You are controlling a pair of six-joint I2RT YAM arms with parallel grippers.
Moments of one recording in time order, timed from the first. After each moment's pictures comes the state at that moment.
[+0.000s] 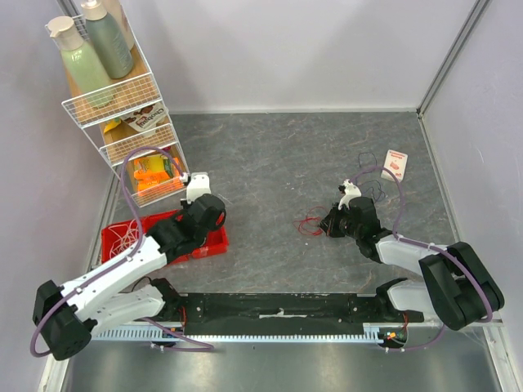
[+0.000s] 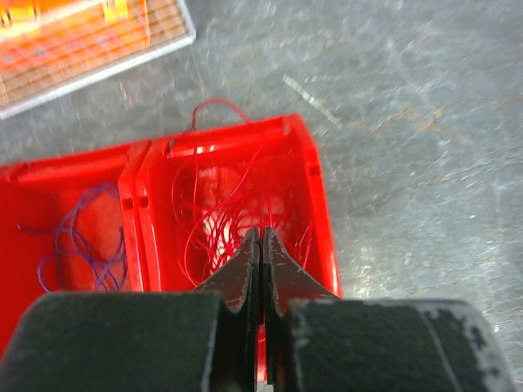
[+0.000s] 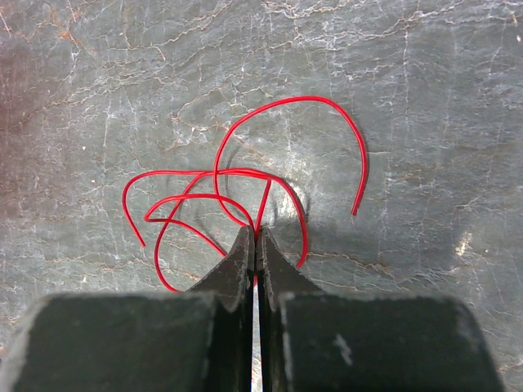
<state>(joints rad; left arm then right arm) -0.79 0.96 0.75 -0.58 -0.70 -0.53 0.38 1.27 0.30 0.35 -0.21 0.45</state>
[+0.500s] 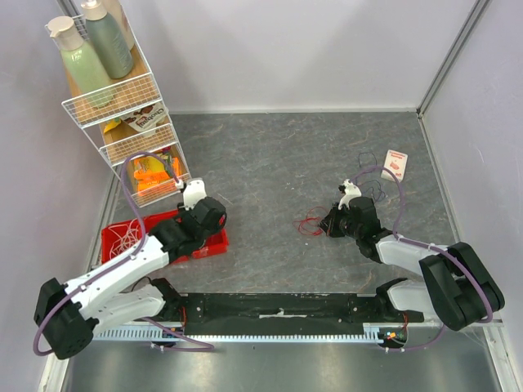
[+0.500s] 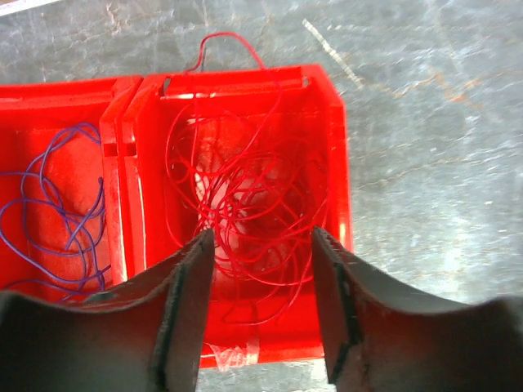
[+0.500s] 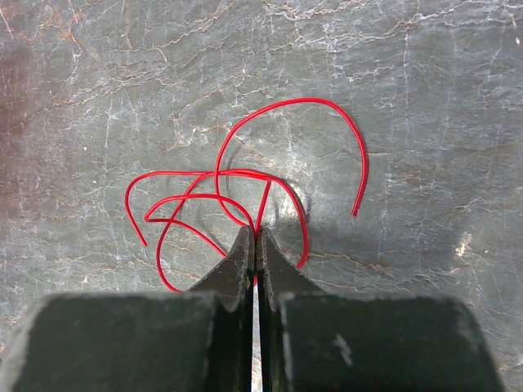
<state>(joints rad) -0.77 0.98 0.68 -0.65 -0.64 -0.74 0.38 1.27 0.30 0.35 -0.21 0.45</state>
